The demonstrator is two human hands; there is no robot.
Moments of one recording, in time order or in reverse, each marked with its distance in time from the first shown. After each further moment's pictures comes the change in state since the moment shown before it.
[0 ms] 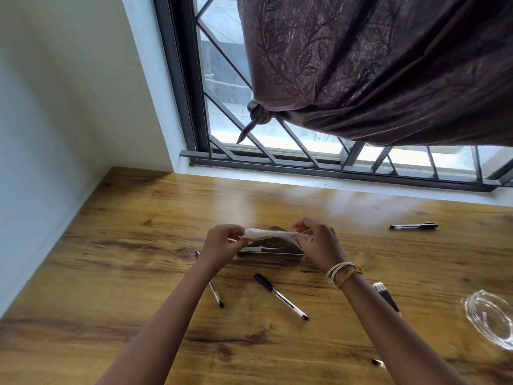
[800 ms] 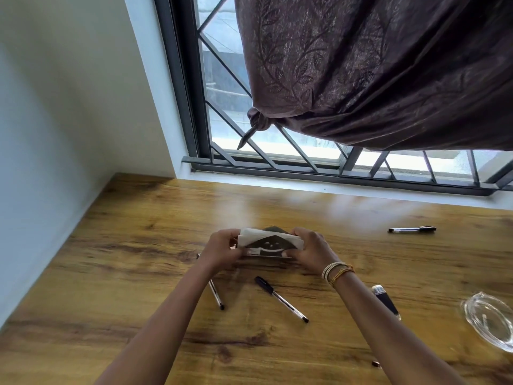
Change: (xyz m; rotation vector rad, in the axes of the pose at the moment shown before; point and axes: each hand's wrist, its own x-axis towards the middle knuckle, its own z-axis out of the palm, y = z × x) left_hand 0.000 -0.002 -0.004 0.059 -0.129 -0.033; right_hand 0.006 0.020 0.017 -0.048 -0.198 0.035
